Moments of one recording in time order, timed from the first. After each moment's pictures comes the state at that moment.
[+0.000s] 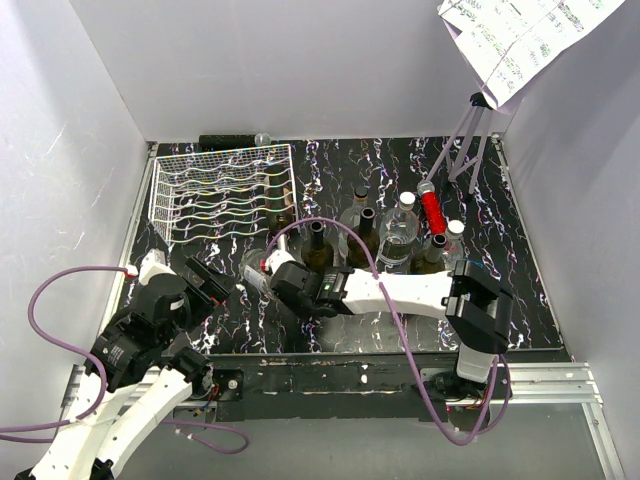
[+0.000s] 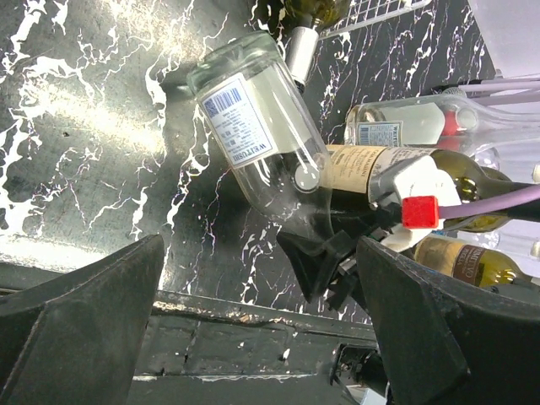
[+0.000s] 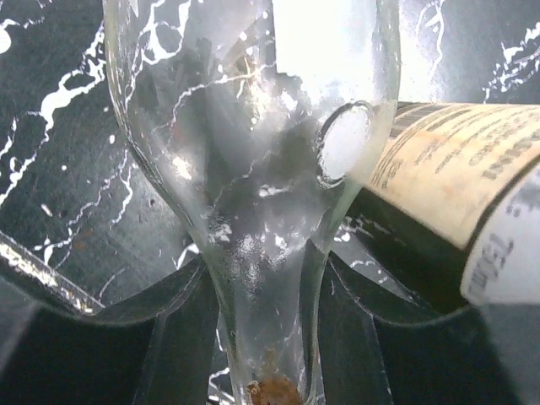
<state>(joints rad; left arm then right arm) -0.54 0.41 0.83 -1.06 -0.27 -1.11 1.28 1.77 1.25 -0.49 0.33 0.26</state>
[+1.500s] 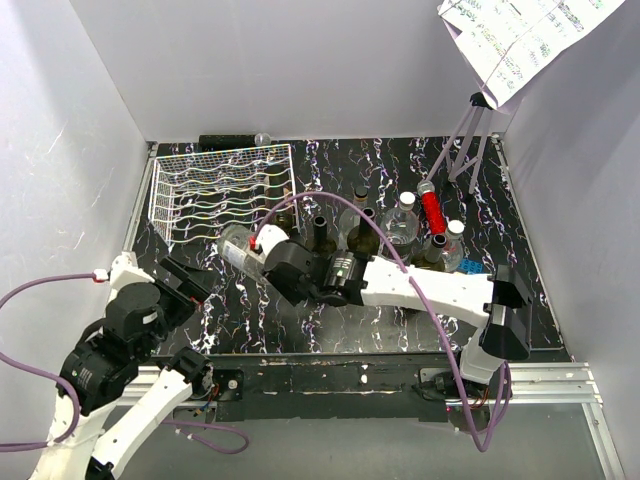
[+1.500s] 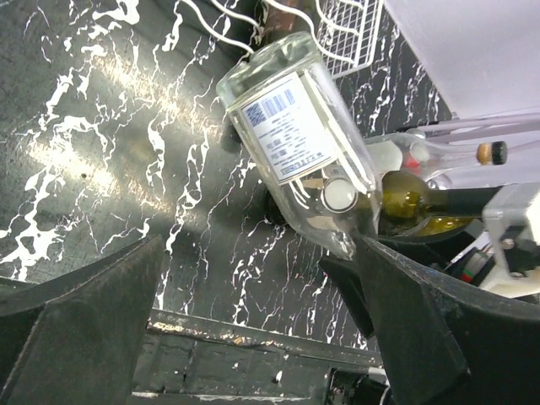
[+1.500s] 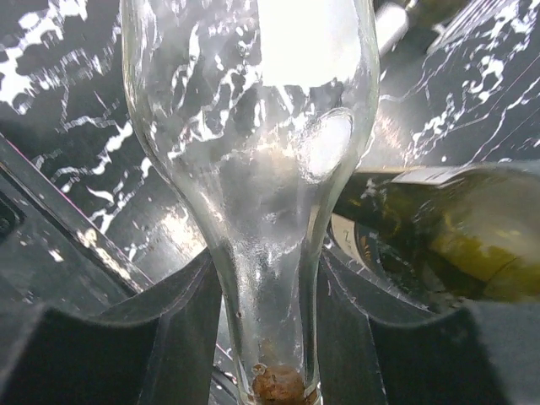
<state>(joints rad) -0.54 0.38 0.97 -1.13 -0.37 -1.07 1.31 1.66 1.45 -0.66 0.36 0.22</state>
